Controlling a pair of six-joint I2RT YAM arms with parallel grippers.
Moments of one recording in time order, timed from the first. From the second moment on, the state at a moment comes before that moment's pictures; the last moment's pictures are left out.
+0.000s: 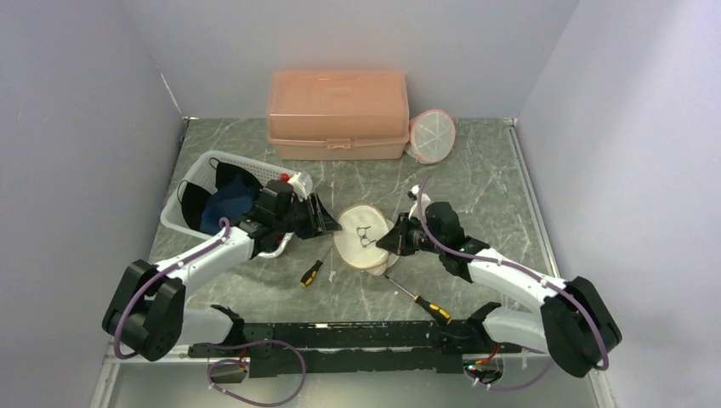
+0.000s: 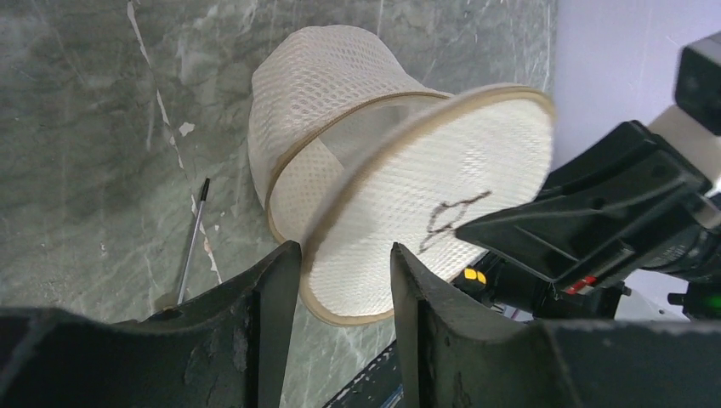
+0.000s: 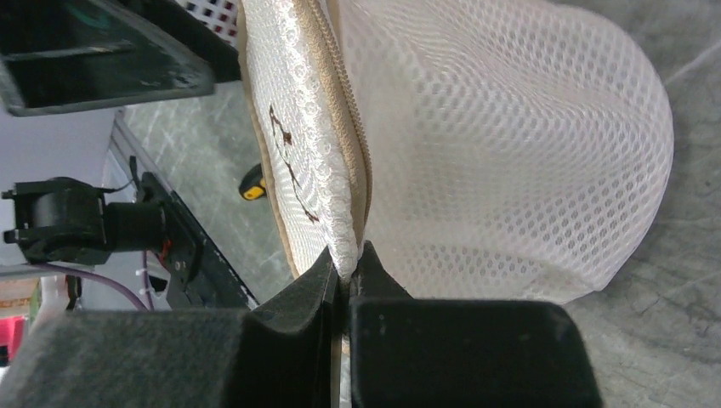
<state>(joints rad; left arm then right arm) -0.51 1.28 0.69 -0.02 0.38 -0.78 0.58 1.11 0.46 0.16 -0.38 0.61</state>
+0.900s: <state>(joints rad) -0.70 1.38 0.88 -0.09 0.34 -0.67 0.50 1.35 0.34 0.30 -0.37 0.85</state>
